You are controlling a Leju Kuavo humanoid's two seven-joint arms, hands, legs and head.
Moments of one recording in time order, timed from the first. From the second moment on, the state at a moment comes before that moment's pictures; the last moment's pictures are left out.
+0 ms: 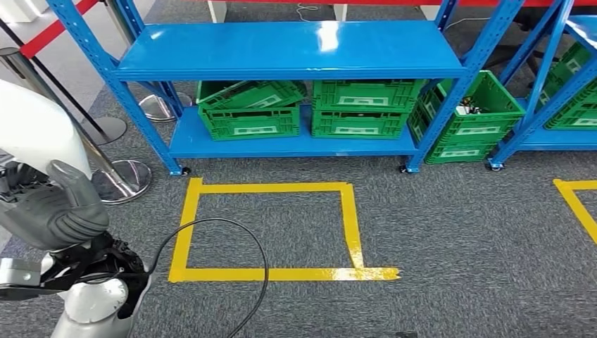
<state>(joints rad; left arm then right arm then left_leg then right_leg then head) -0.12 -0.13 -0.35 -1.97 -0.33 0.70 -0.70 -0.07 0.25 -1.12 -0.19 1.26 -0.09 -0.35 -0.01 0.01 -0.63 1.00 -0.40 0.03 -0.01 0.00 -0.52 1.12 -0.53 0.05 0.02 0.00</state>
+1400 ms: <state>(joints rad) -0.10 -0.20 -0.23 -2.06 -0.55 0.70 -0.70 -0.05 0.21 -1.12 -0.19 1.27 0.07 -0.41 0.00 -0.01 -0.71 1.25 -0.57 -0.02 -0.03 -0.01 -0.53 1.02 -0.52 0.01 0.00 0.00</state>
